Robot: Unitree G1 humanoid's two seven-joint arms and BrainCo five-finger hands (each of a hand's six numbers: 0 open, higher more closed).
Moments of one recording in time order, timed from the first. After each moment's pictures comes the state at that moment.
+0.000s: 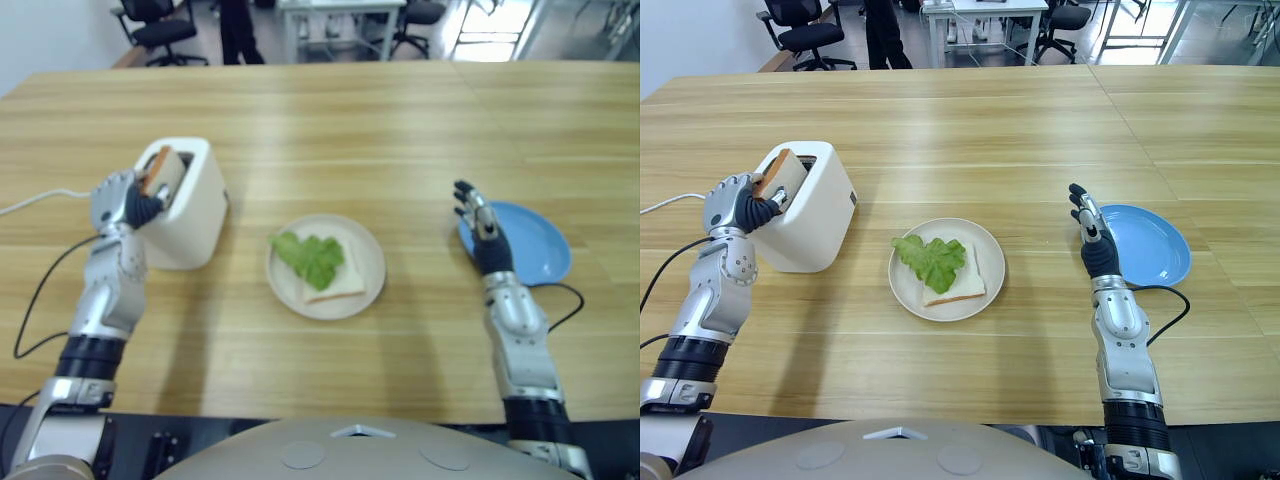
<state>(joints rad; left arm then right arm) -0.19 0.58 0.01 0.06 0.69 0.26 0.19 0.07 -0.27 -0.17 -0.01 0.04 -0.22 0.10</state>
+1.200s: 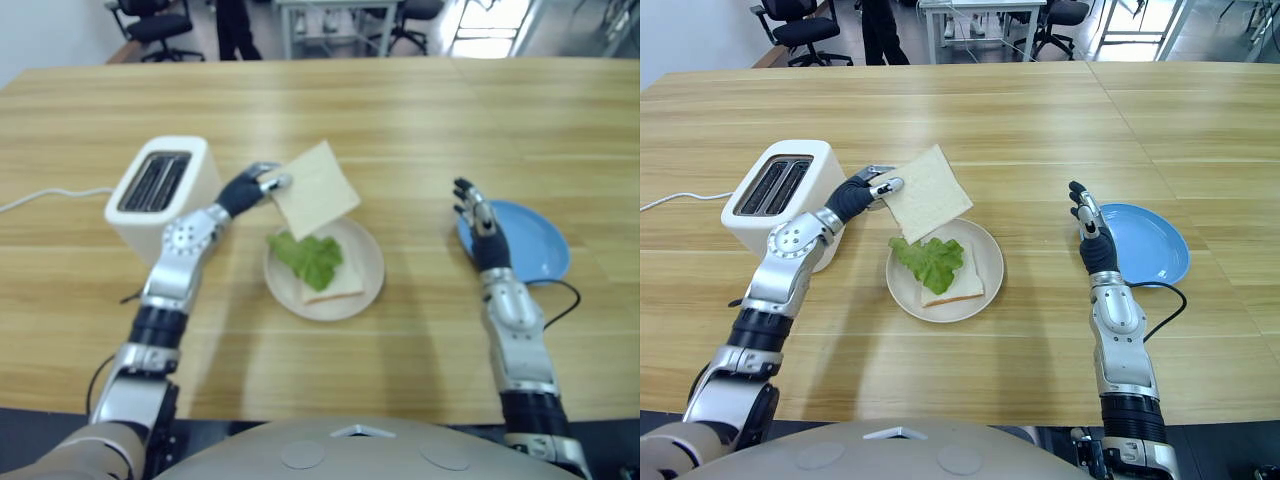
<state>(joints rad) -0.44 0.32 -0.10 0.25 -0.14 0.00 -0.60 0.03 -0.26 -0.17 0.02 0.03 -0.22 0.09</state>
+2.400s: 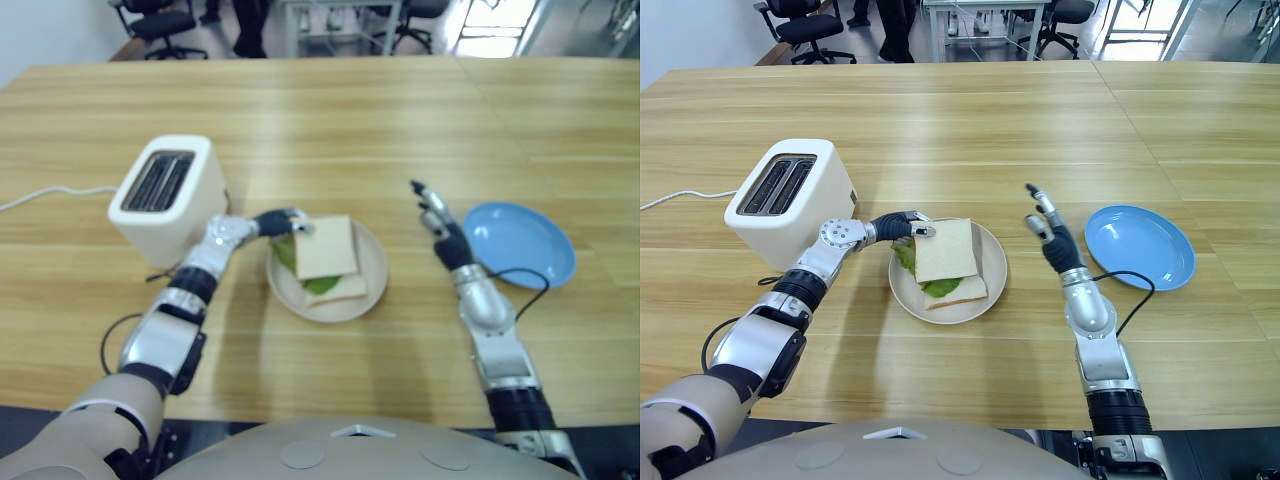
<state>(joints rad) -0.68 0.25 -0.25 0.91 0.13 -0.21 -0.73 0.03 -0.30 0.03 -0.01 -0.27 -0.33 0.08</state>
